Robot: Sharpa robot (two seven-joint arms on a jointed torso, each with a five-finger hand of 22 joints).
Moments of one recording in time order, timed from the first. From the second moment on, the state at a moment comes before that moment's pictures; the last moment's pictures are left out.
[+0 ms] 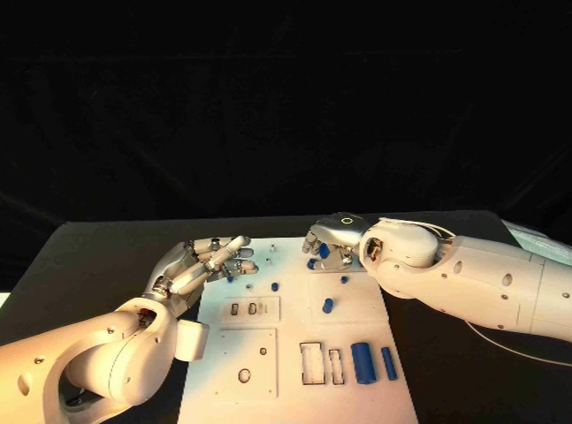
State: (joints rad) left arm 1.12 -0.93 0.01 1.80 -0.05 -0.44 0.50; left_hand 1.33 0.05 0.02 0.12 0.05 0.94 0.22 0.14 0.09 1.04 0.16 0.15 0.08 1.08 0.12 0.24 0.18 0.18 0.90 0.23 0.29 0.14; right arm 1.31 -0.72 -0.05 1.39 -1.75 -0.19 -0.06; right_hand 1.23 -0.04 0.31 -0.26 0.20 1.05 0.15 0.07 0.07 1.14 0.08 0.07 0.06 1.46 -0.01 0.61 0.43 0.17 1.23 0.08 0.91 0.49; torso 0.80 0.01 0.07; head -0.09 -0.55
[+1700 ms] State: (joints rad) left arm 1.12 -0.93 0.01 1.78 -0.03 -0.43 0.48; left_hand 1.33 0.05 0.01 0.11 0.05 0.94 0.22 0.13 0.08 1.04 0.16 0.13 0.08 1.08 0.12 0.23 0.18 0.18 0.90 0.23 0.29 0.13; right arm 1.31 -0.68 -0.03 1.39 -1.74 -0.34 -0.09; right_hand 1.22 0.02 0.37 -0.17 0.12 1.16 0.12 0.10 0.08 1.27 0.04 0.08 0.07 1.47 -0.03 0.72 0.49 0.15 1.26 0.06 1.11 0.74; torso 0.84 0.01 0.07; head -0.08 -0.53
